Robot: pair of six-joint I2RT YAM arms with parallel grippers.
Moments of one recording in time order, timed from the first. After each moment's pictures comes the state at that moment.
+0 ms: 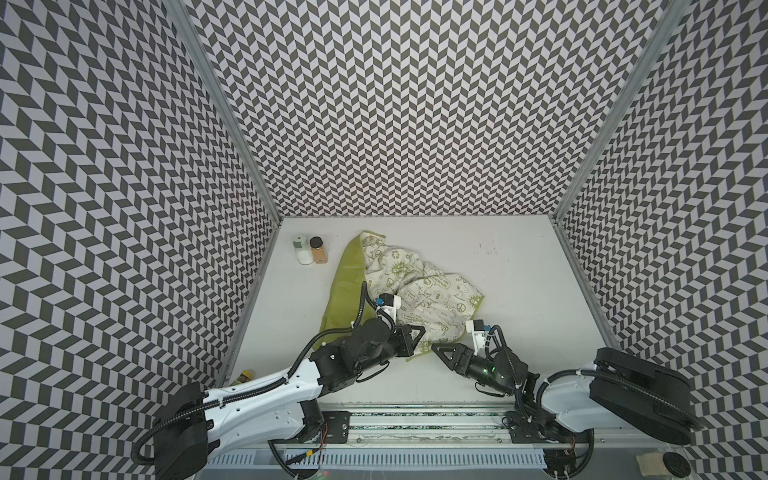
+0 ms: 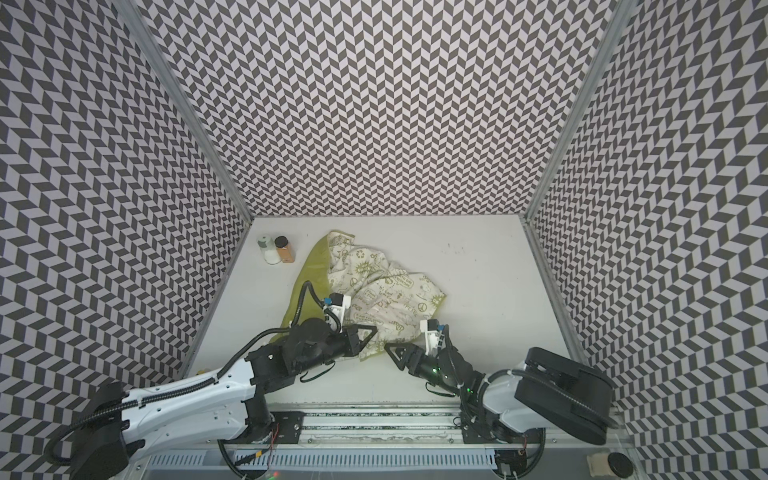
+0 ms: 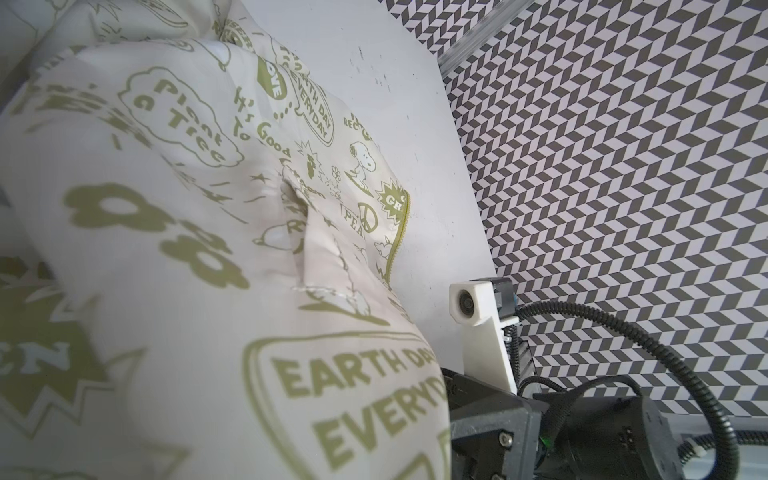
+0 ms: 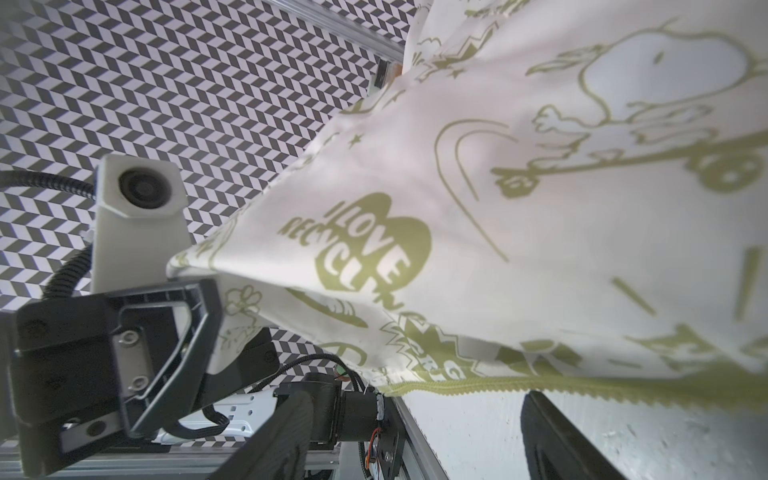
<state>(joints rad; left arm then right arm) -1.03 0.95 0.52 0.07 -0.04 -1.01 1.03 1.36 0.02 1.18 0.01 1.29</state>
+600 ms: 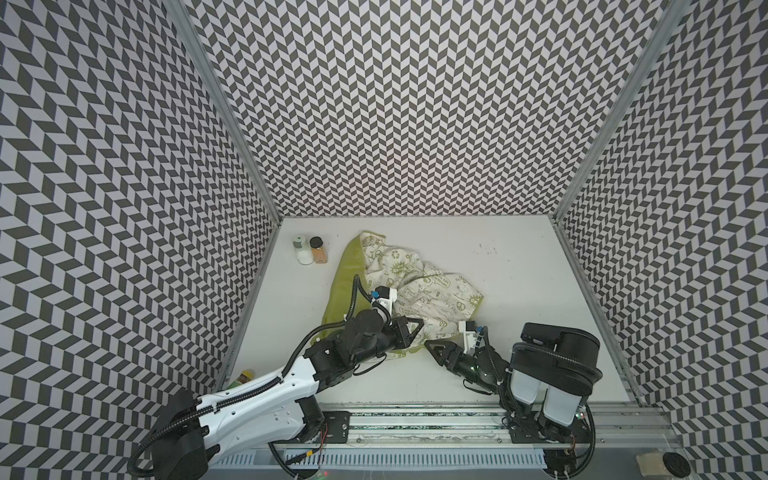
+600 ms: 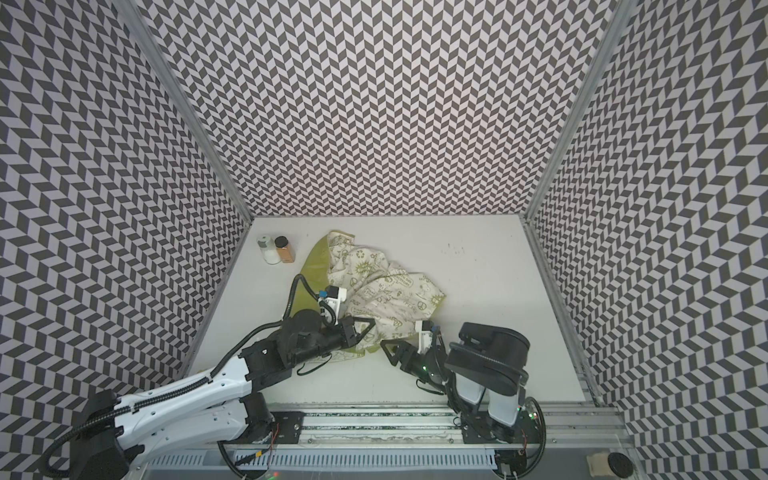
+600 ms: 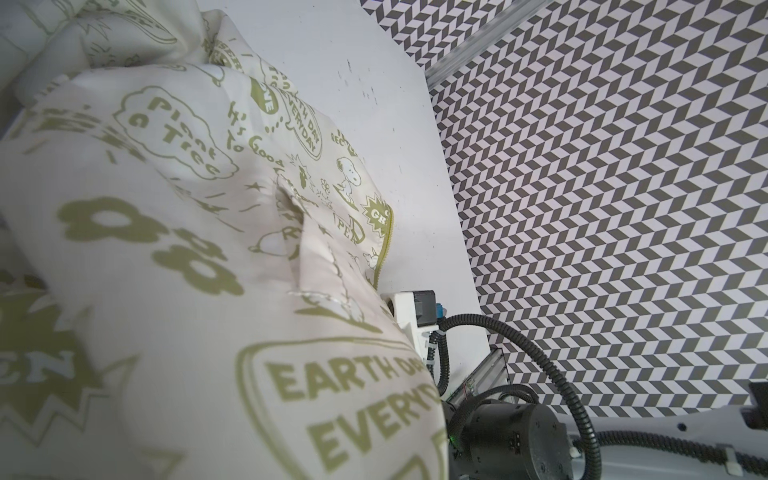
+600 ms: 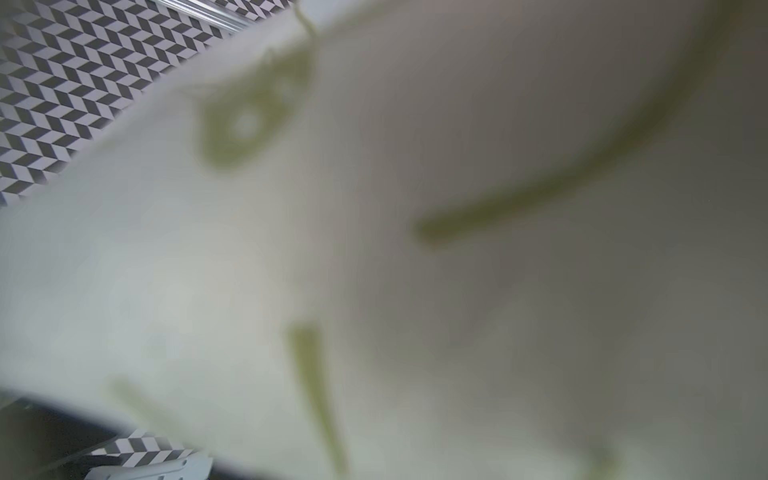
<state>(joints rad) -0.95 0.93 0.56 0.03 0.04 -1.04 1.03 1.83 0.10 1.52 0.08 1.31</state>
